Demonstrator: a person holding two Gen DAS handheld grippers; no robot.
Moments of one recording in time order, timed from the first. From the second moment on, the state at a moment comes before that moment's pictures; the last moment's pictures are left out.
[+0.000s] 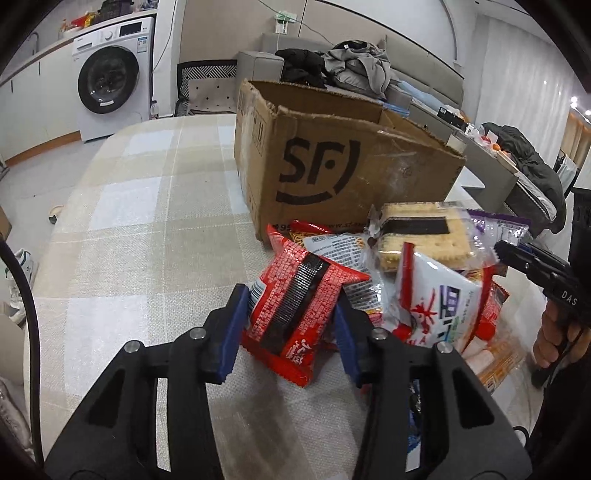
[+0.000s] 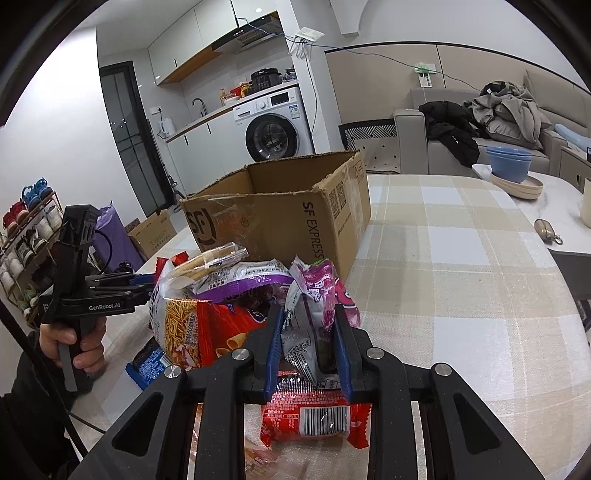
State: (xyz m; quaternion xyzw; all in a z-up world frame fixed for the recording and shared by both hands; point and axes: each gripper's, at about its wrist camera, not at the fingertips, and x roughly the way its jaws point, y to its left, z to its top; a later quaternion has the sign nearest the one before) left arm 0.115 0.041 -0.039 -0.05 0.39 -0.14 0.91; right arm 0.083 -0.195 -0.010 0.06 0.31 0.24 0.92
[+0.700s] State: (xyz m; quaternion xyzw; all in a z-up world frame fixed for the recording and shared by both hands) left arm 0.066 0.043 0.013 -0.06 0.33 -0.13 0.93; right arm 0.062 -0.212 0.011 0.09 0.25 0.24 0.94
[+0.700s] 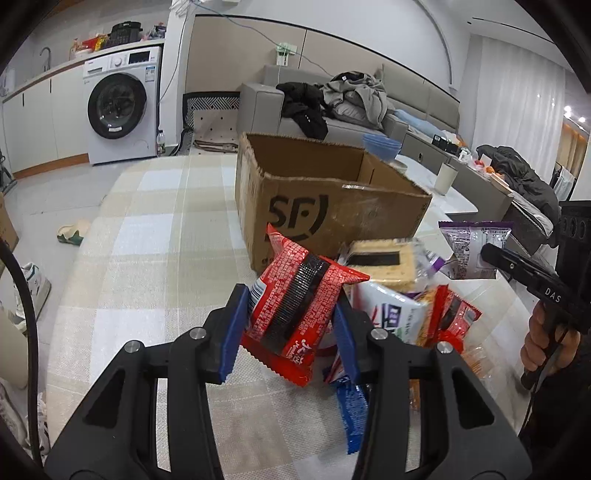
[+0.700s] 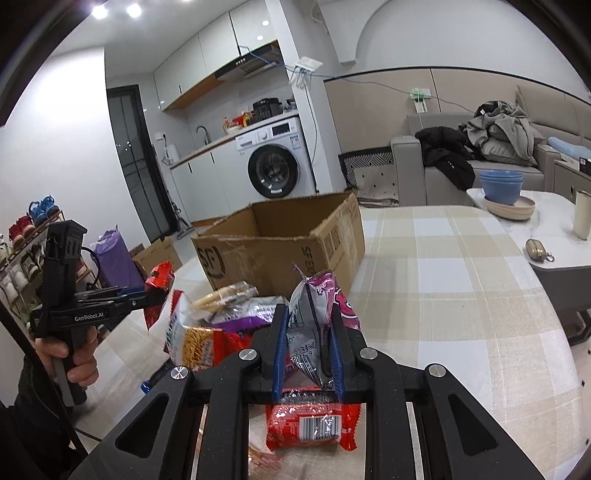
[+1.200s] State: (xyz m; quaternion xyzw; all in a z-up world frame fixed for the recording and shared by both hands) left arm 0.044 0.016 0.077 -0.04 0.27 -0.13 0.95; right arm 0.056 -0.206 0.048 0.11 0.18 0.26 0.94
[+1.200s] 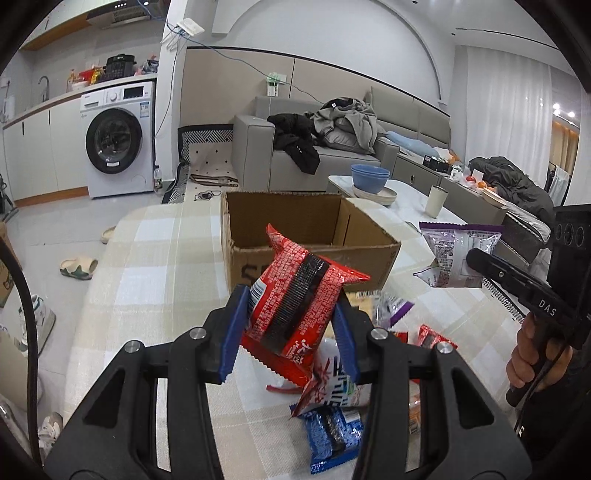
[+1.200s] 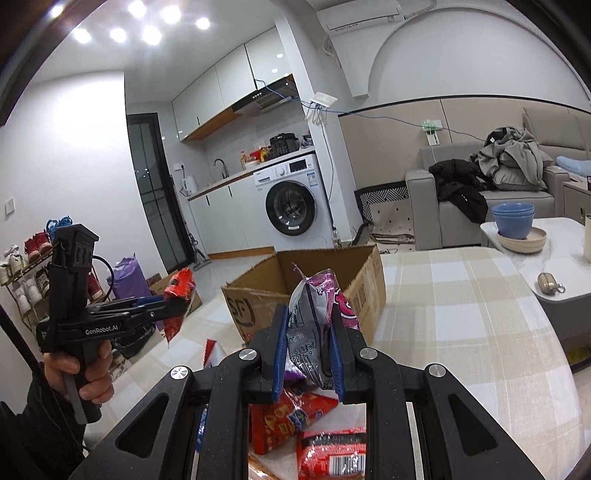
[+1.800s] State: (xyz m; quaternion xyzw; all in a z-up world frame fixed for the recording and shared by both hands) left arm 0.088 -0.002 0.123 -0.03 0.26 -0.09 0.96; right arm 0.084 -0.178 0.079 0.11 0.15 0.28 0.94
